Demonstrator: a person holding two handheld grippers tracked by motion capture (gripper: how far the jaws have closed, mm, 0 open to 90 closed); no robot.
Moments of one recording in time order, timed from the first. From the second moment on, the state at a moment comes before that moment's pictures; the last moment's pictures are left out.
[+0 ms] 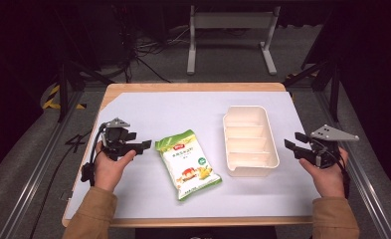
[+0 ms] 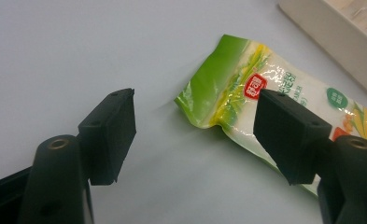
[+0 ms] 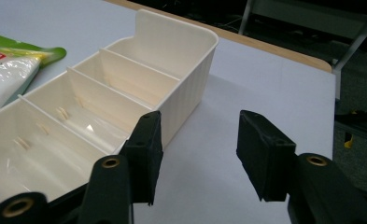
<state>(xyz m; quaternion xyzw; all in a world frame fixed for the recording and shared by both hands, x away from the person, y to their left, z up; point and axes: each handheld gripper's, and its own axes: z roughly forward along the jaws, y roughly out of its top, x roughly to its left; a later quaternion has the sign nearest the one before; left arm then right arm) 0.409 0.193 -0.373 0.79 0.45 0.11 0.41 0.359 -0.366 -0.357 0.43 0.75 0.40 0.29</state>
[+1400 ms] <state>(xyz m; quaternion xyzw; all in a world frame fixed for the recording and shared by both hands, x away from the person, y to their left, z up) 0.456 0.131 -0.432 0.82 0.45 0.01 0.36 0.328 -0.357 -0.352 0.43 0.75 0.41 0.27</state>
